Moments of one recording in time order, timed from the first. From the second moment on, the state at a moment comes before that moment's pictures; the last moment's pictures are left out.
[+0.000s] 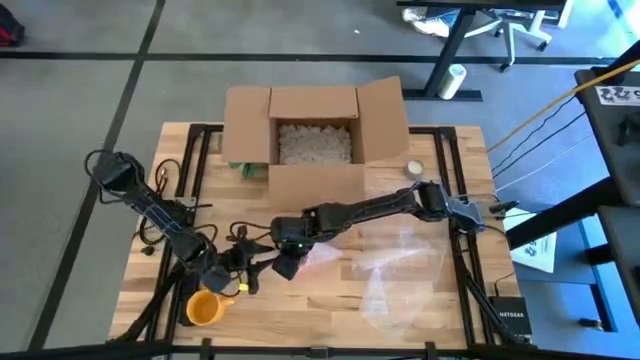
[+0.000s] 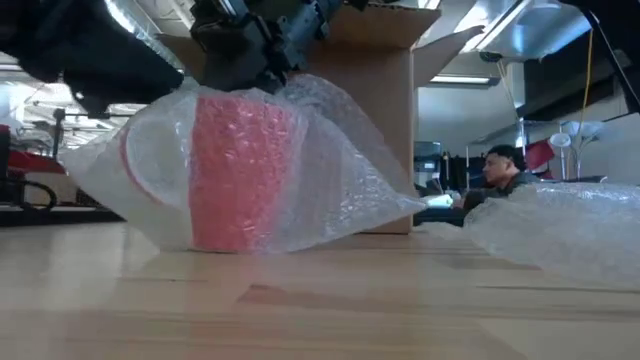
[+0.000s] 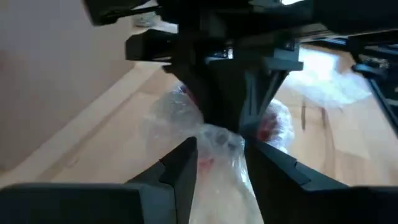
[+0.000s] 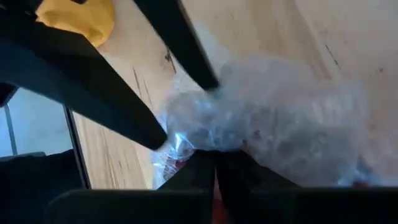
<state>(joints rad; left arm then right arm) -0.73 1.41 0.52 0.34 -0.93 -0.58 0.18 2.29 1.99 -0.68 -0.21 0.70</state>
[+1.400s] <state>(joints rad) -0.68 1.41 0.52 0.34 -0.80 -0.56 0.38 2.29 2.32 -1.54 0.15 0.74</state>
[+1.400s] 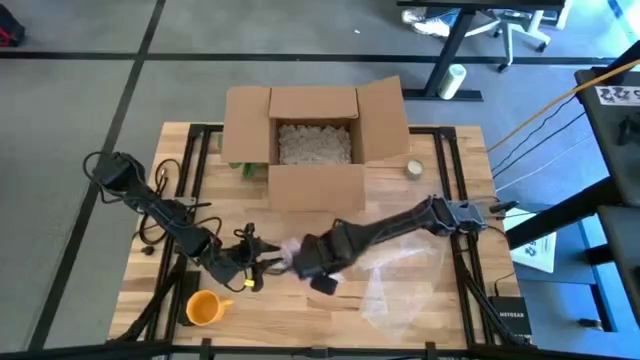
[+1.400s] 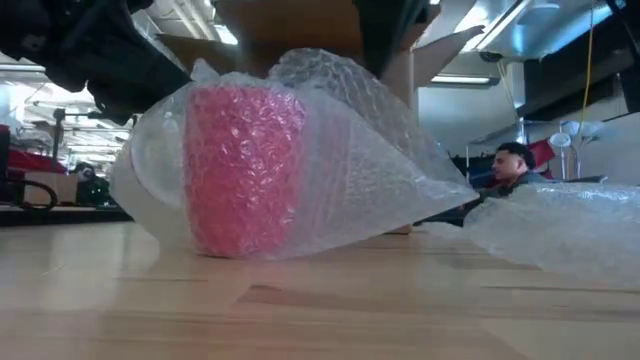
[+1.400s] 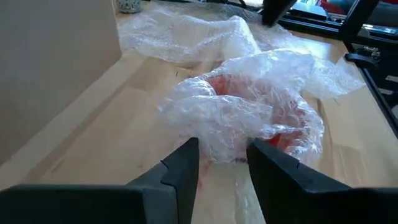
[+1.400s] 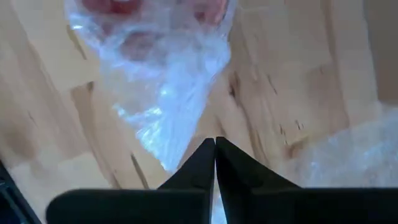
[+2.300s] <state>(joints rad) -0.72 1.41 0.52 0.36 -0.68 -0.57 0.70 2.10 1.83 -1.19 0.63 1.44</state>
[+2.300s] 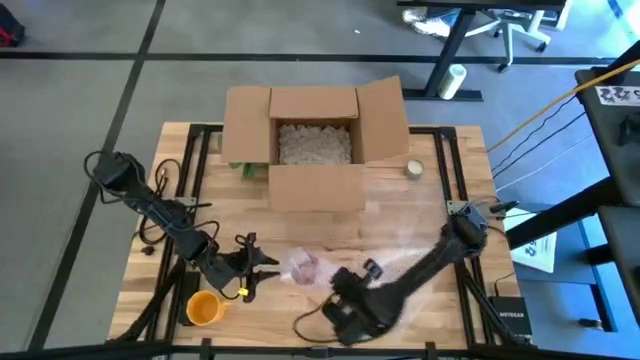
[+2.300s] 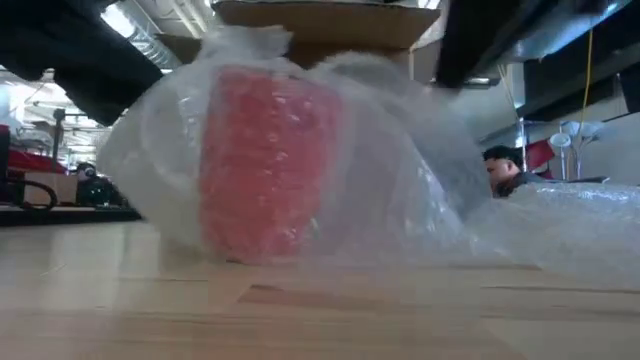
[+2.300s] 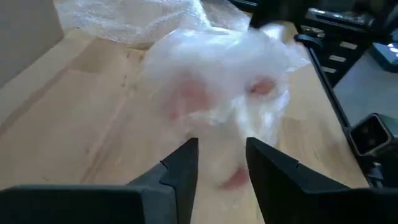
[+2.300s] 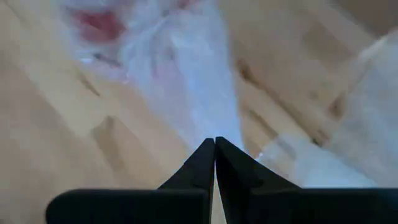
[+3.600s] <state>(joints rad) -0.65 1.38 0.52 0.40 -0.64 -0.52 0.49 1.56 0.83 -0.08 0.42 0.65</state>
